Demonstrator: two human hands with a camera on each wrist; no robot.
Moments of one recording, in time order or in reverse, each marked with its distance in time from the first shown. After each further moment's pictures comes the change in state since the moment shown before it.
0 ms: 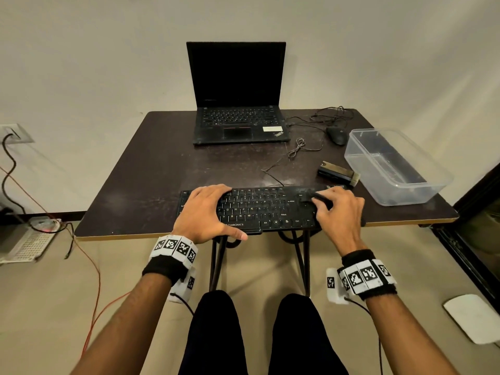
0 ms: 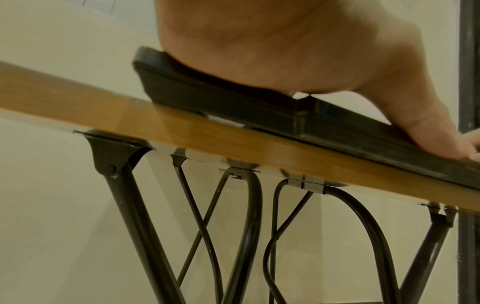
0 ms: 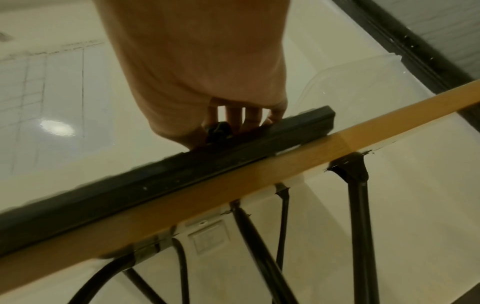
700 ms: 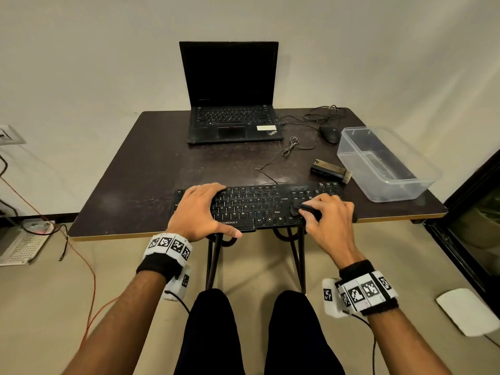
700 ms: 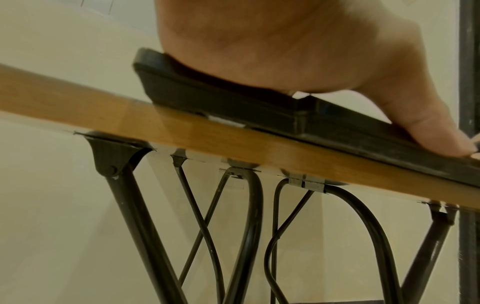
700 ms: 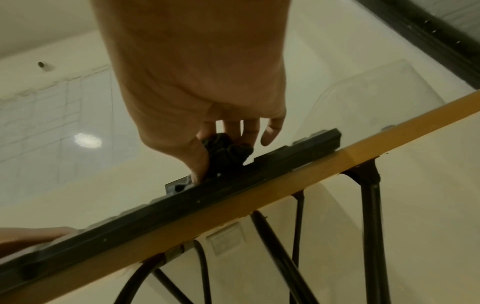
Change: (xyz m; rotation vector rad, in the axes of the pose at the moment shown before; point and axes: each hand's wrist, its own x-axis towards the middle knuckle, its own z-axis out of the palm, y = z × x) left_hand 0.004 -0.004 0.002 0.013 -0.013 -0.002; right_hand -0.026 -0.007 -0.007 -0.048 -0.057 -0.097
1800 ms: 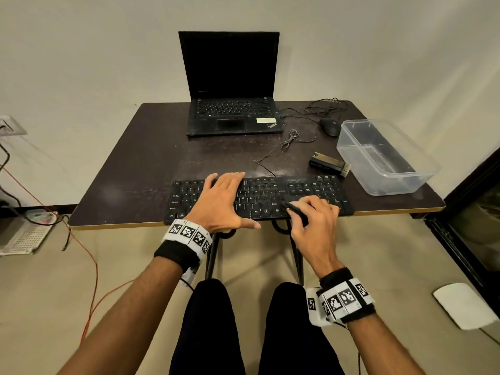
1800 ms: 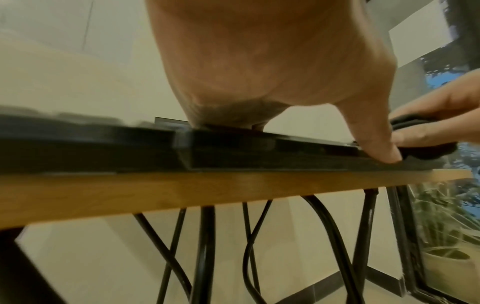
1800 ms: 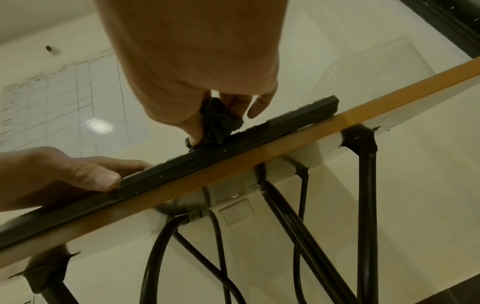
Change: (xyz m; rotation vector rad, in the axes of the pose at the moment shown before) left_hand 0.010 0.048 0.019 0.181 -0.028 0.133; right_hand -0.033 -0.017 0.019 0.154 0.198 -0.106
